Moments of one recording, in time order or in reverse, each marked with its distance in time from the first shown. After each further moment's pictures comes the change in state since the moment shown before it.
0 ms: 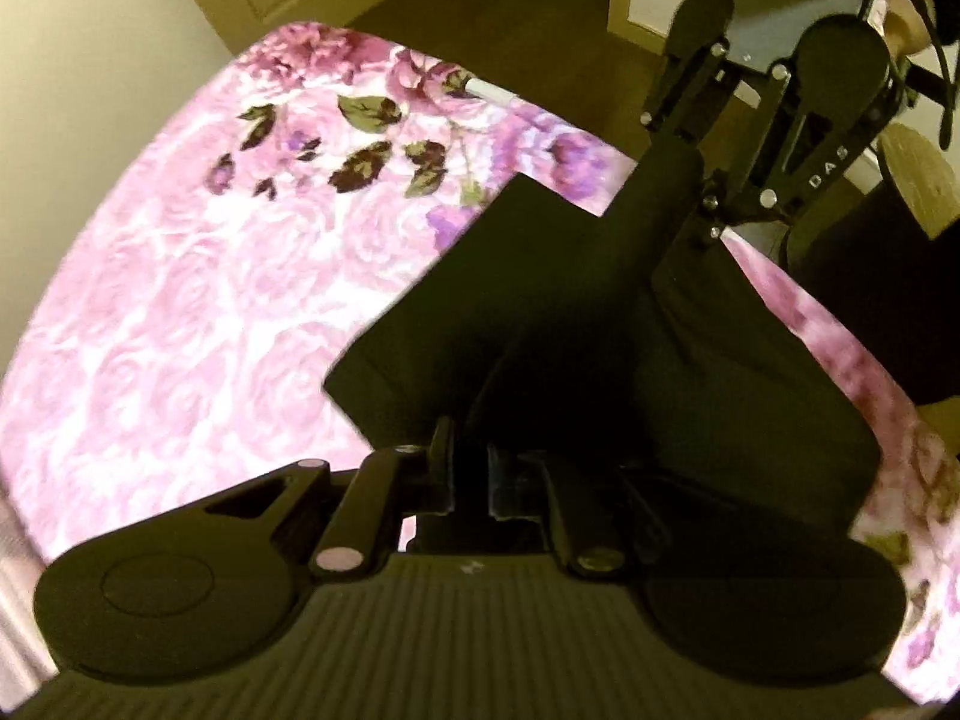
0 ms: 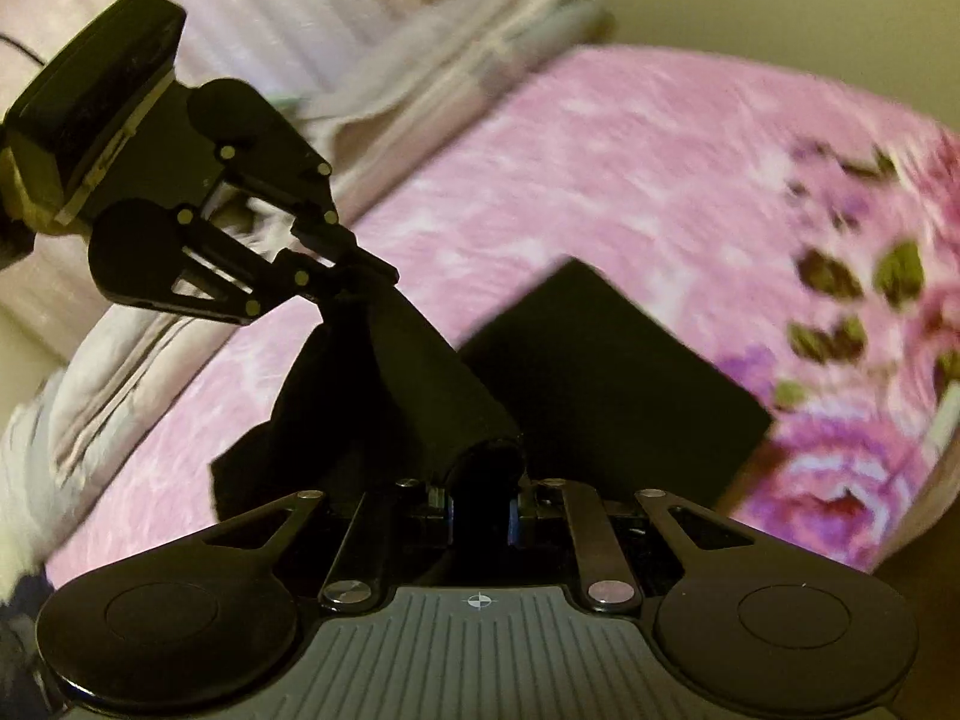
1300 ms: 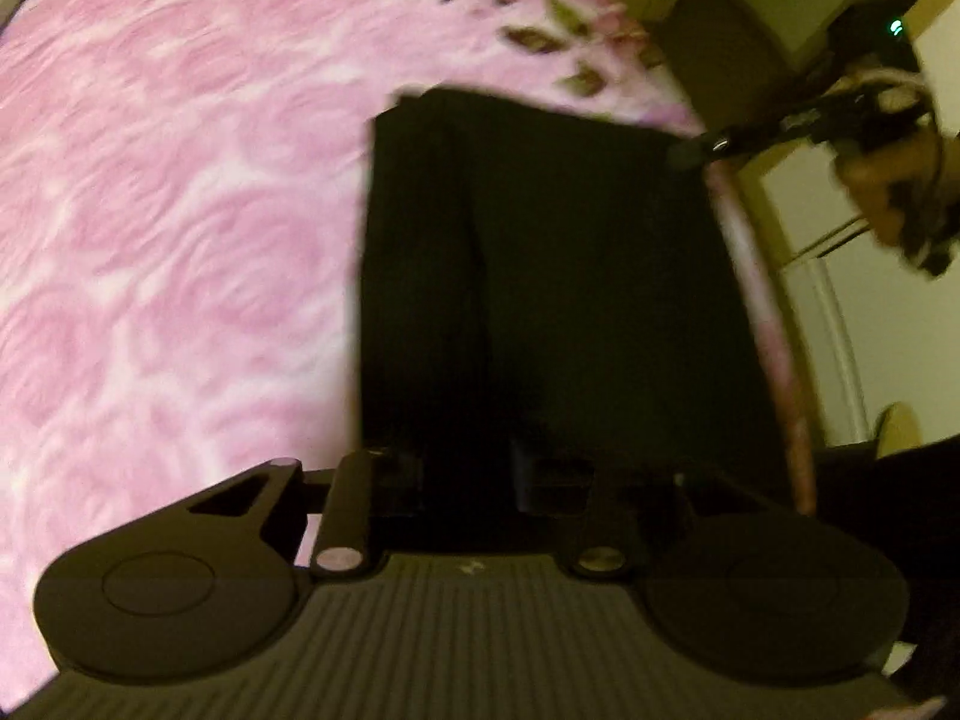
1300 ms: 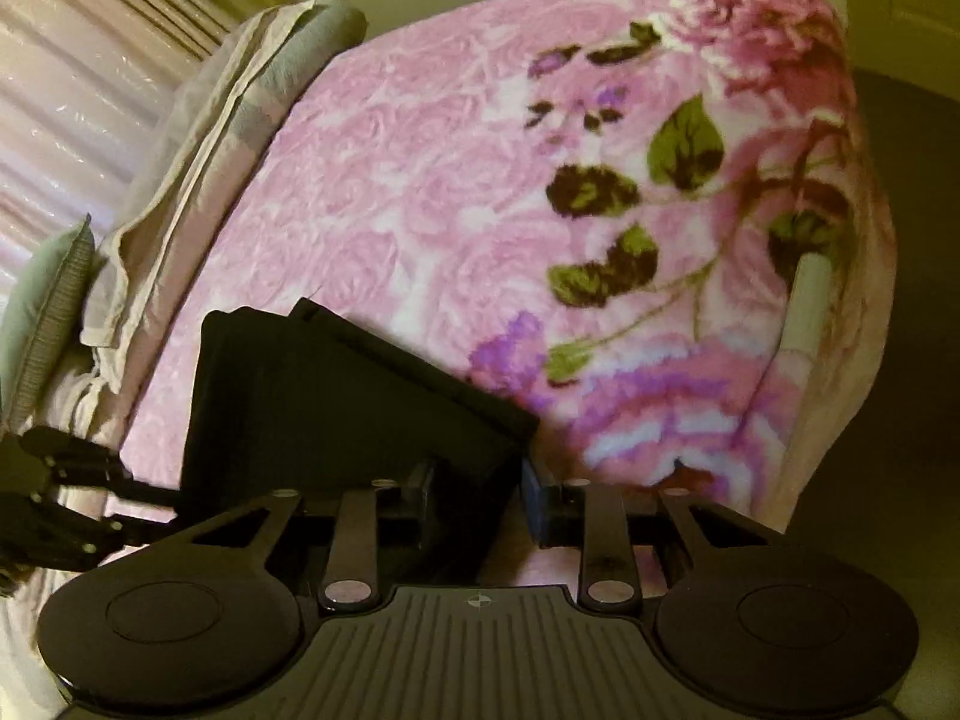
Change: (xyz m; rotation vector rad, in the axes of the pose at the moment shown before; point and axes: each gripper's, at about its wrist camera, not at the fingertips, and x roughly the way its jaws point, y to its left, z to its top) left arm 0.030 -0.015 -0.095 -0.725 -0.028 -0.096; right arm 0.007 -0.096 0.002 0.319 -0.012 -0.184
